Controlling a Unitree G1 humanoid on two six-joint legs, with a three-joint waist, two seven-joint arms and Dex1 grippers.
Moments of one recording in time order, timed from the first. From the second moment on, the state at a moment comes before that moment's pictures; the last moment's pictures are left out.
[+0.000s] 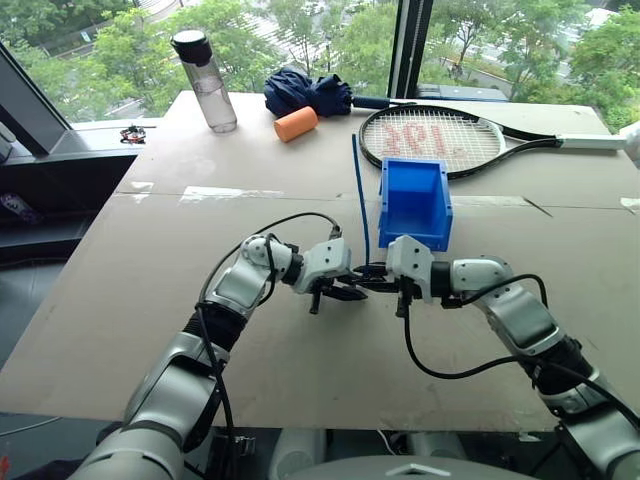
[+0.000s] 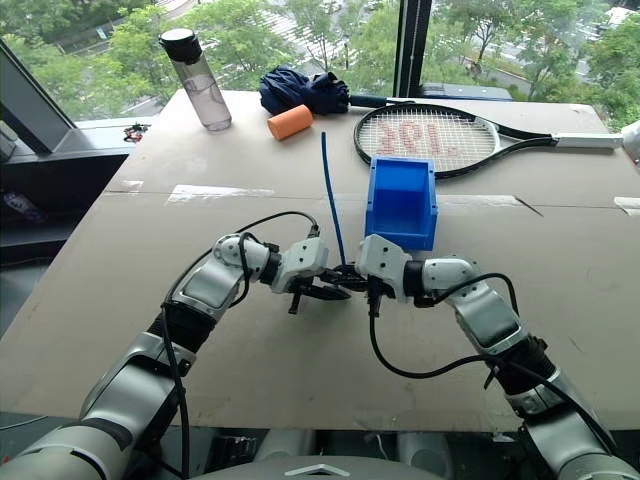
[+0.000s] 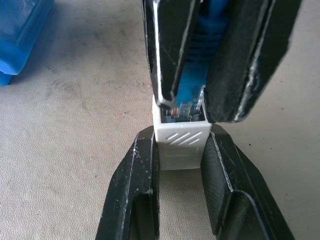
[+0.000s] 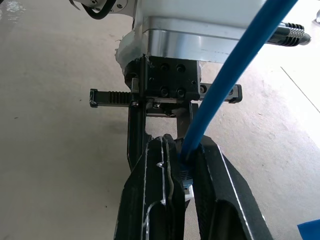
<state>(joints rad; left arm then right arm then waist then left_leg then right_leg) -0.62 0.46 -0.36 0.40 -0.06 0.03 -1.34 -0.45 -0.46 0.42 -0.10 0.16 0.25 0.94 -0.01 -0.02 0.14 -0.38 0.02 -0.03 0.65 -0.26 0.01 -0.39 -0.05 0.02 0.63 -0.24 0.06</state>
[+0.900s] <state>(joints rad) -0.44 0.44 -0.24 0.13 -0.20 0.20 -1.21 -0.29 -0.43 0.23 -0.17 0.34 0.42 0.92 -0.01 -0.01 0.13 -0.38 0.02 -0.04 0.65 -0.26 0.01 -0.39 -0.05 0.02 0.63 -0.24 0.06</state>
